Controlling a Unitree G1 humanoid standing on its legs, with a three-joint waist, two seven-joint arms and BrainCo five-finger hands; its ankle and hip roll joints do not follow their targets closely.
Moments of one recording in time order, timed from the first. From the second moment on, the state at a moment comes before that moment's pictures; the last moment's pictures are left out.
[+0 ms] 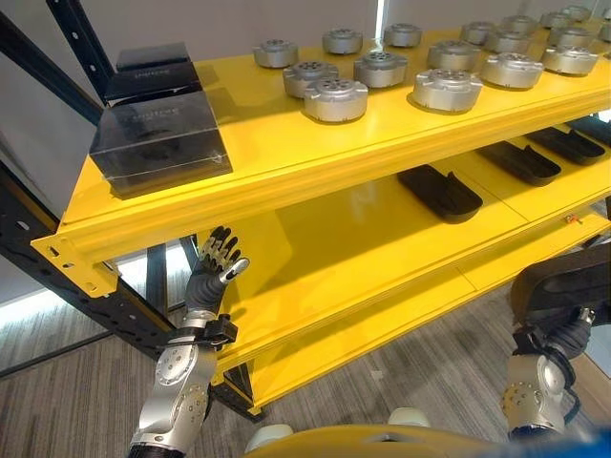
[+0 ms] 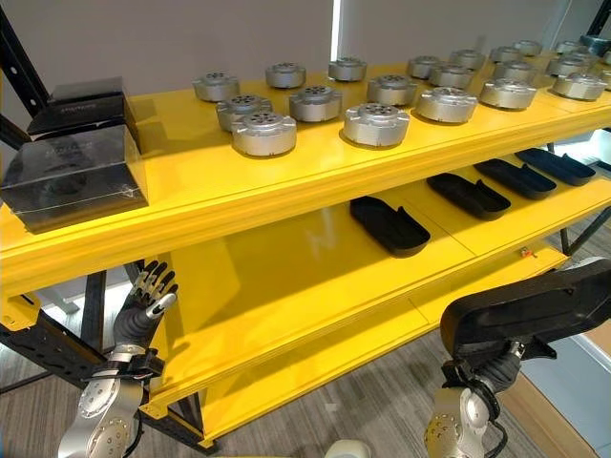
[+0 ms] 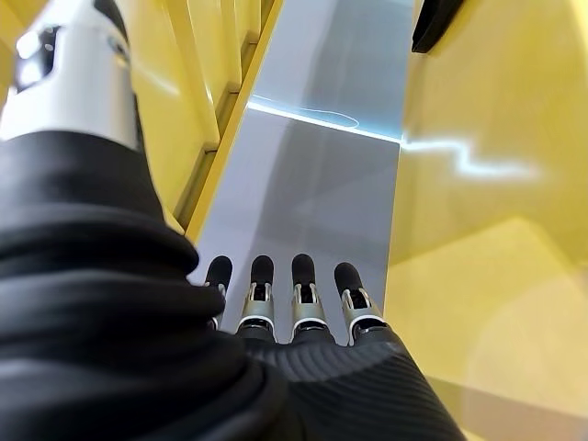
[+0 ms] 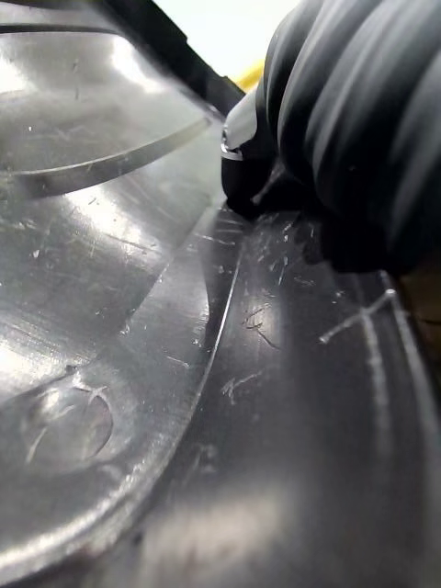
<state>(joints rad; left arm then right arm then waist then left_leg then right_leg) 0.24 0.37 -0.06 -0.08 -0.64 -0.20 0.05 0.08 -0.13 -0.27 0.34 0.79 -0.35 -0.42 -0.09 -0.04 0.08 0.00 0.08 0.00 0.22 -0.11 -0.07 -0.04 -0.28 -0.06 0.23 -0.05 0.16</state>
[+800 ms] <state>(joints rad) 0.21 0.37 -0.12 -0.08 -0.66 -0.20 0.05 -0.13 -0.25 0.21 0.20 0.72 -0.25 -0.24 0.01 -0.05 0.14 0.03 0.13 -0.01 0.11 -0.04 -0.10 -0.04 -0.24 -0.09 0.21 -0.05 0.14</state>
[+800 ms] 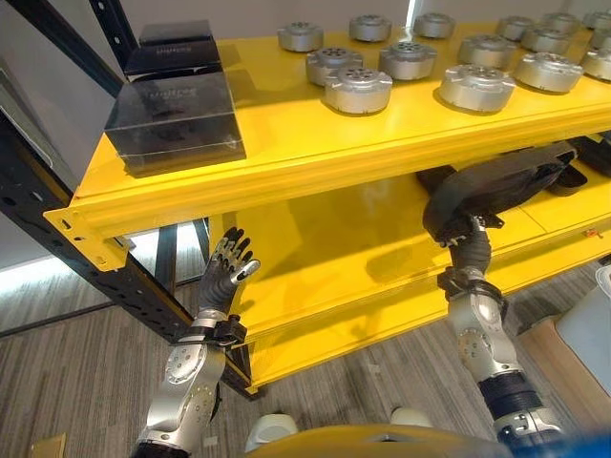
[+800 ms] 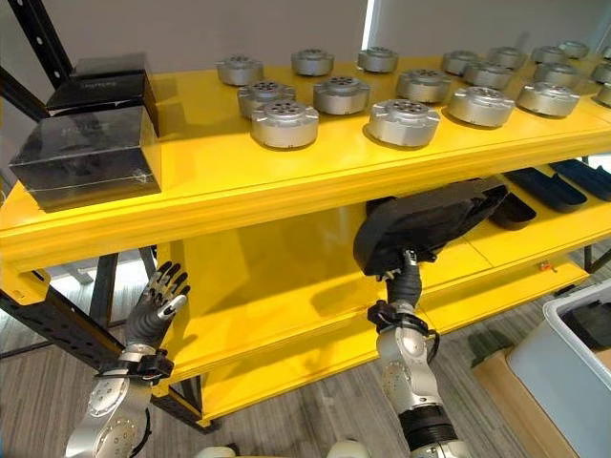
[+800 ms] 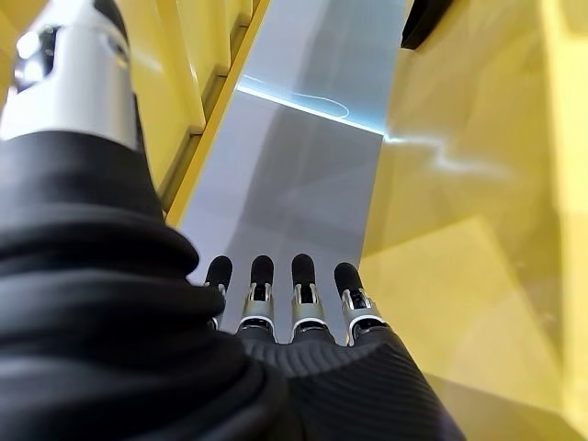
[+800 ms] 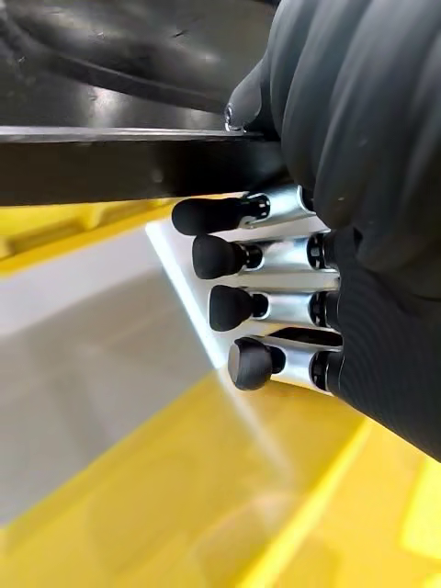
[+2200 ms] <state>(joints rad) 0.05 0.48 -0.18 -0.08 -0.74 -0.21 0.05 -0.73 -0.45 0.45 0.47 0.60 -0.13 -0.15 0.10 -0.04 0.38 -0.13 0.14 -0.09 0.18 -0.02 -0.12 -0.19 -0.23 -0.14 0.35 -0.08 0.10</state>
